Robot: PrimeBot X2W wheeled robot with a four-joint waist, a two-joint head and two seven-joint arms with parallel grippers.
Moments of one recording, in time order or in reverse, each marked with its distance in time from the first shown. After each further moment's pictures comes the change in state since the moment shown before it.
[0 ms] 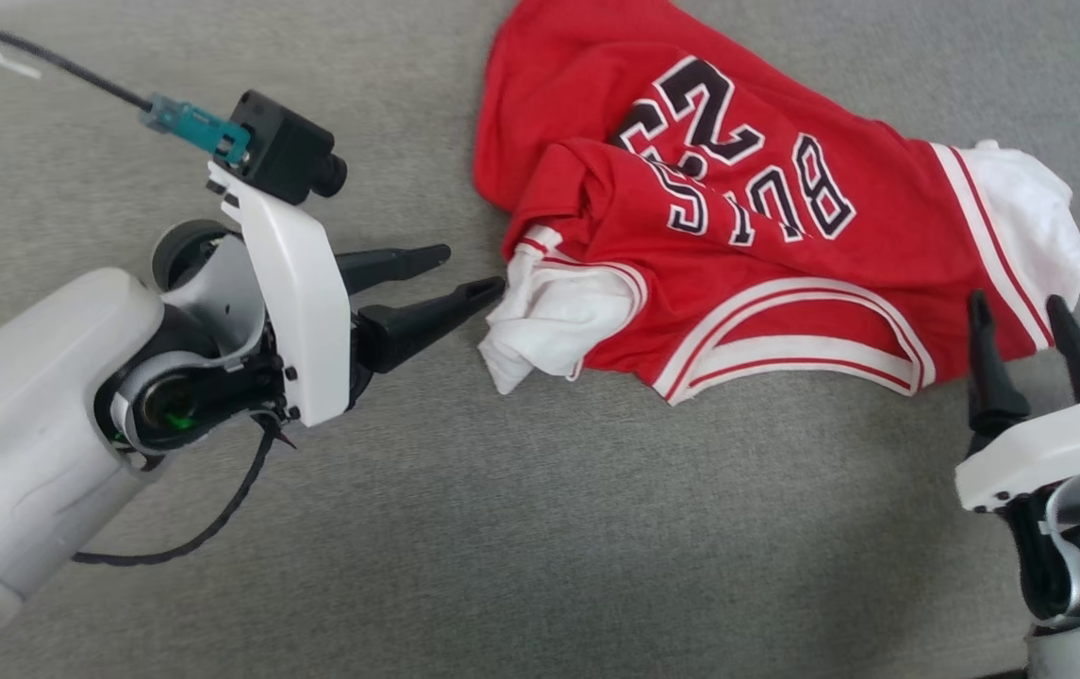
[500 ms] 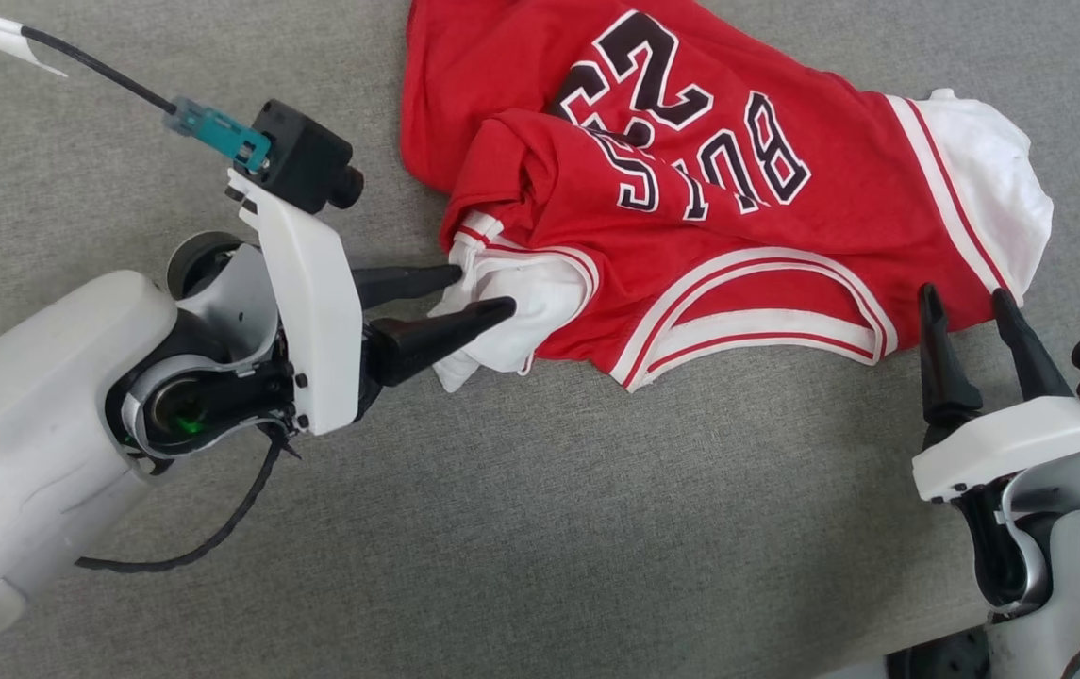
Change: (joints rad) left arm -0.039 0.003 -0.064 0.006 -0.058 0.000 0.019; right arm -0.045 0.000 0.071 0.118 0.067 0.000 -0.096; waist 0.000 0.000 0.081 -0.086
